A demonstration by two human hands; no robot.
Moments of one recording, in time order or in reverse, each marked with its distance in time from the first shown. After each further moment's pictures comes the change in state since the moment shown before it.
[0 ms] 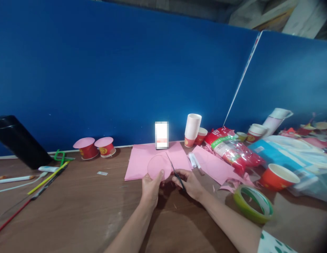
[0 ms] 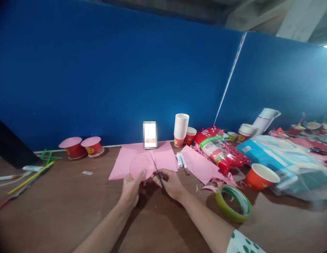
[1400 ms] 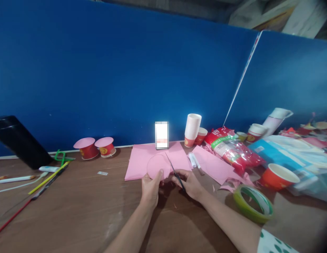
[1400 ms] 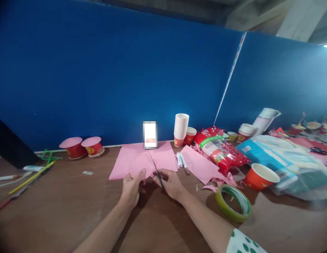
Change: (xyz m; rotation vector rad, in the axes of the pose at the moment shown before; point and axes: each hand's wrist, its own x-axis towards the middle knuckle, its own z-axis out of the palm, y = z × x) left_hand -0.001 0.001 0.002 -0.048 0.030 0.022; right_hand 0.001 0.003 -0.001 -0.078 0.024 -0.020
